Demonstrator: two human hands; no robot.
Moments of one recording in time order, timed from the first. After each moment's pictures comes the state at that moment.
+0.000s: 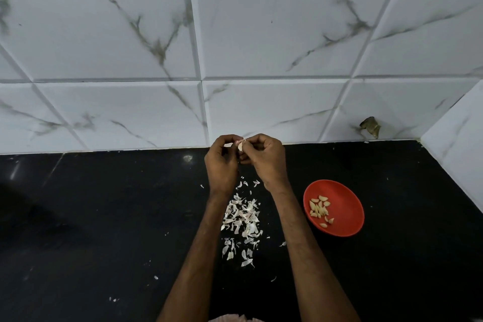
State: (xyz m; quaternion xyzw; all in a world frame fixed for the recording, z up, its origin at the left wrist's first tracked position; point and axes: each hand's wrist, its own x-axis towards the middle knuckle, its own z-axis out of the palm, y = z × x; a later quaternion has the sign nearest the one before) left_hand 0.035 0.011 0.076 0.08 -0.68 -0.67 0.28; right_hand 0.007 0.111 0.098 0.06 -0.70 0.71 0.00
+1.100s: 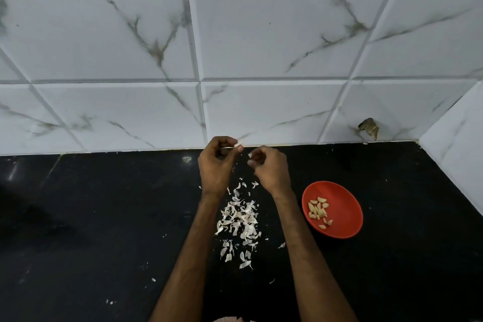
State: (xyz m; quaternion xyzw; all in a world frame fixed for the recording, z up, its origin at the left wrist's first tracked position) left_hand 0.036 0.001 0.077 0.10 -0.66 -0.70 0.24; right_hand -0.003 0.130 0.069 0.06 -0.88 0.48 0.01
